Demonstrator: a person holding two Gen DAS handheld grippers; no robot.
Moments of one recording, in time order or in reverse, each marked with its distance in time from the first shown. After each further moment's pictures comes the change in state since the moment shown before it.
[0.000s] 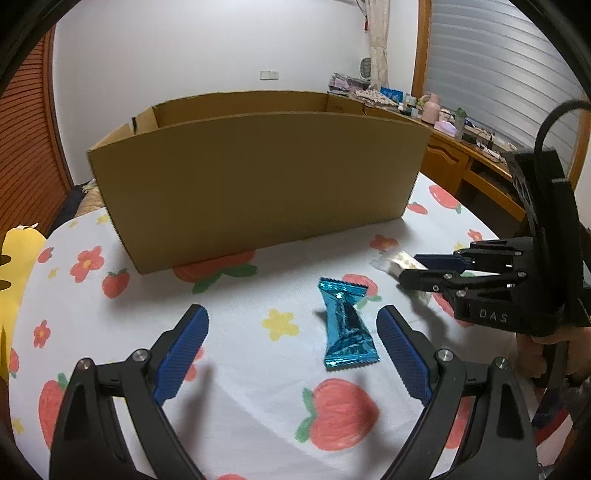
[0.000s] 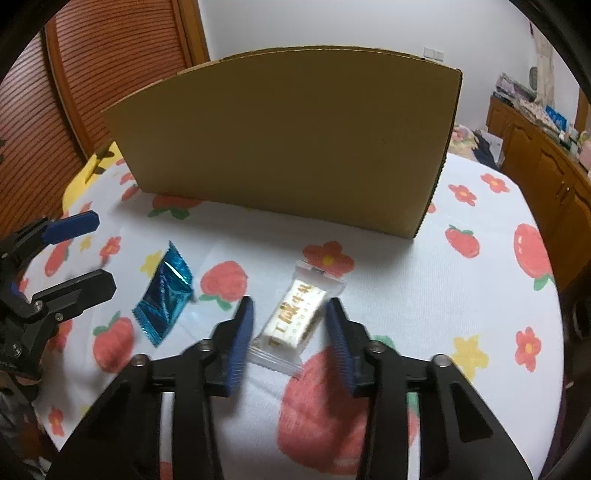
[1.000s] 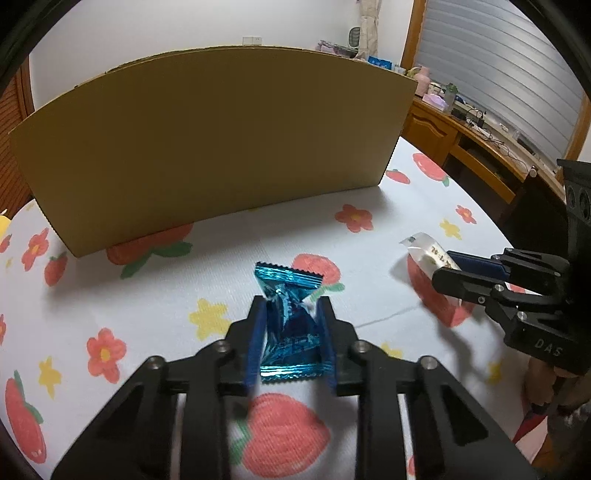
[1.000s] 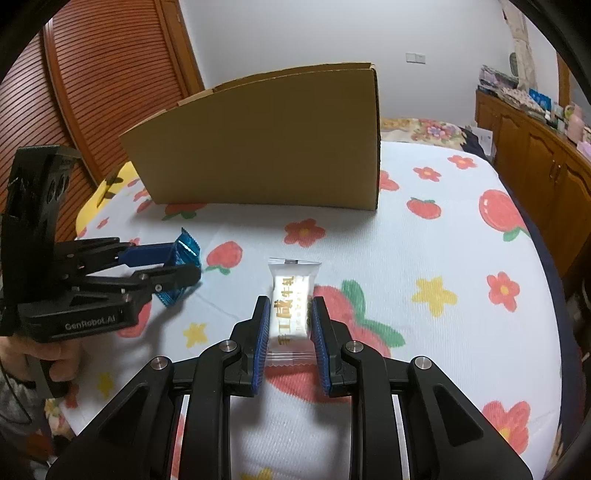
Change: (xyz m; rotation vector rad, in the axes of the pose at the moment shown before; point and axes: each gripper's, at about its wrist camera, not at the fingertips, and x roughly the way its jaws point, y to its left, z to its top) left arm 0.031 -0.022 0.002 -0.011 0.134 -0.075; right arm -0.040 -0.018 -0.037 0.092 -0.090 0.043
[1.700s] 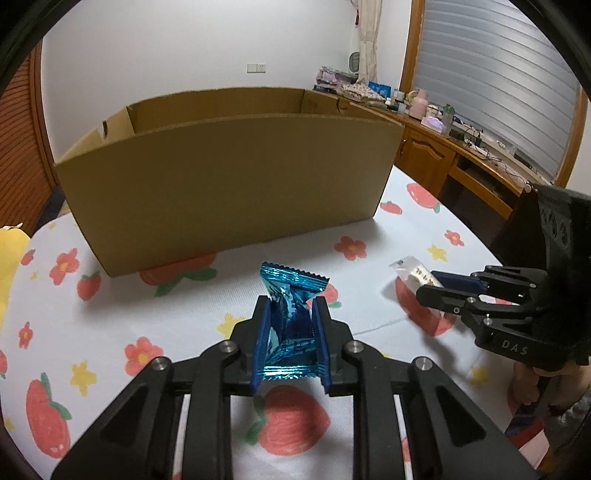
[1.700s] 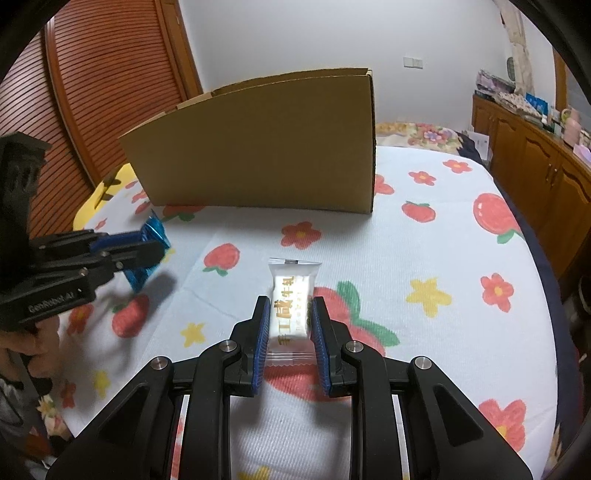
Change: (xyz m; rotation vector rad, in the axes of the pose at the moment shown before) left arm -0.037 0.004 0.004 0.008 -0.114 0.021; right arm -0.003 0.002 -0.002 -0.006 -0.019 -0.017
